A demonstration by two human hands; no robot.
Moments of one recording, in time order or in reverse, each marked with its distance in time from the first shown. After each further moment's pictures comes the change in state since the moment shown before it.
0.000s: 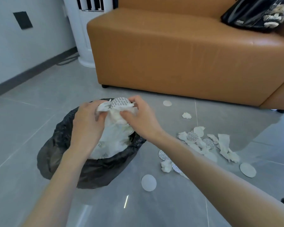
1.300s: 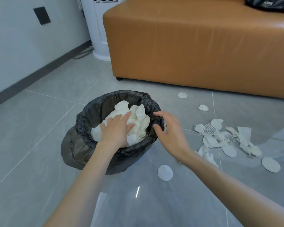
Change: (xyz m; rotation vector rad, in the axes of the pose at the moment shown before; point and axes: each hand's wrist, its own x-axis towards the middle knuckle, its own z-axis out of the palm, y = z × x) left_hand -0.018 -0.032 0.033 0.528 -0.488 -0.127; right_hand -0.042 0.072 0.011 -0.249 0.087 -0.036
